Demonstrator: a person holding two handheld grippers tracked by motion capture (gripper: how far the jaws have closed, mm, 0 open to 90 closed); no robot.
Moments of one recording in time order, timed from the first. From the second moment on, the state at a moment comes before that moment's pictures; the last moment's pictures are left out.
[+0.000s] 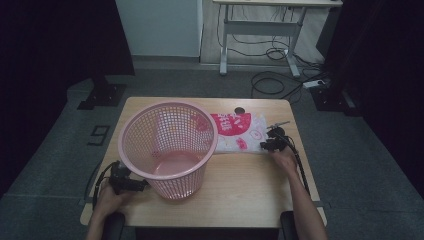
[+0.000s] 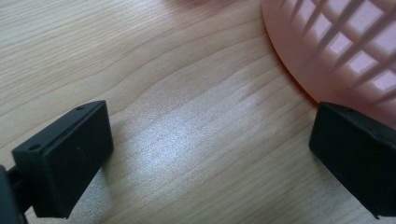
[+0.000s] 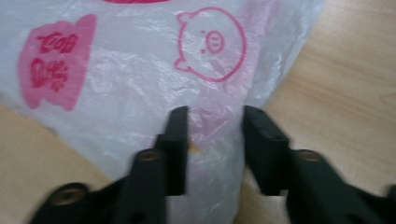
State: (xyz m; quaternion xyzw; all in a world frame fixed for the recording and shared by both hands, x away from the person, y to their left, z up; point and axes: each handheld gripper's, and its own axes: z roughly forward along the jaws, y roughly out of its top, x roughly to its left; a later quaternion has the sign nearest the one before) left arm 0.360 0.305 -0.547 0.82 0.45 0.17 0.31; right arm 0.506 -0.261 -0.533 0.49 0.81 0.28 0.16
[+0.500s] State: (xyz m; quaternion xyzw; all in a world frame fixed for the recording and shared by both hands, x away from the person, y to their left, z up) left arm 0.359 0.303 -0.547 0.82 0.46 0.17 0.31; right arm 0.390 -0.243 -0.528 0.45 0.85 0.27 0.11
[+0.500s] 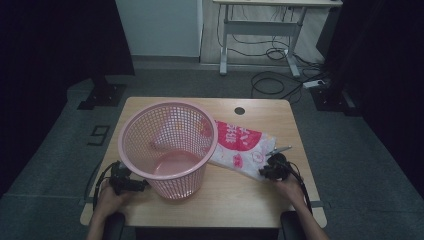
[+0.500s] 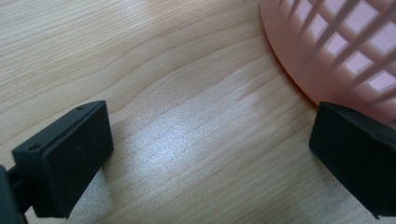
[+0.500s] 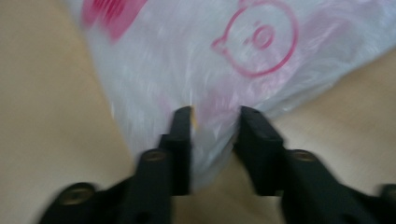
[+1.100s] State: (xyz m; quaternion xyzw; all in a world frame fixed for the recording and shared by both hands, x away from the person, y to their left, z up) left arm 0.359 0.302 -0.547 0.82 0.46 0.17 0.31; right arm 0.494 -0.269 -0.533 0.54 0.78 0.28 0.16
